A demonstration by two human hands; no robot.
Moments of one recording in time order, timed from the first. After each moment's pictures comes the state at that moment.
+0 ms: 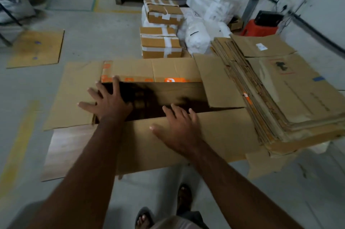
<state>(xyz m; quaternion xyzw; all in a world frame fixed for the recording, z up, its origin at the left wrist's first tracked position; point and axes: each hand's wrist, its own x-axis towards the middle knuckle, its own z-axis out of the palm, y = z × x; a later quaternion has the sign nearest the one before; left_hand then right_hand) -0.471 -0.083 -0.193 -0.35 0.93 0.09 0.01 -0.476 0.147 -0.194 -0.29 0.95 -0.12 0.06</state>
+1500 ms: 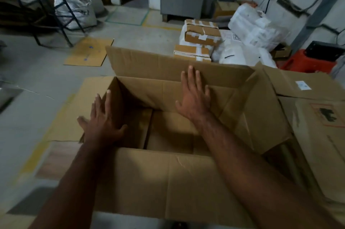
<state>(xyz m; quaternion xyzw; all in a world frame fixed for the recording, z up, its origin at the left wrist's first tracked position) -0.466 -0.076 -0.183 -0.39 0.91 0.09 -0.03 -0.679 0.117 -0.143 -0.34 0.94 -0.05 -0.05</state>
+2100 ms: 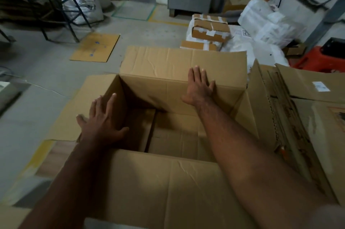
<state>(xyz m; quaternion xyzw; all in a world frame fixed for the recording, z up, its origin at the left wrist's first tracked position) -0.476 -0.087 -0.188 -0.40 0.92 0.06 0.04 -0.749 0.071 -0.169 -0.30 0.95 -0.01 0.09</state>
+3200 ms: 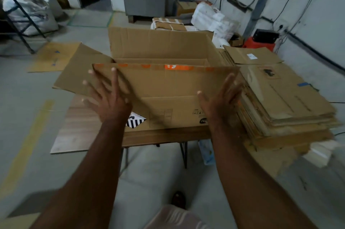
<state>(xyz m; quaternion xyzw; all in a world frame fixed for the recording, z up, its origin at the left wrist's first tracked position) -0.370 -0.001 -0.158 -0.35 0.89 0.16 -0.23 -0.492 0.263 -0.145 0.04 0.95 -0.29 -0.12</state>
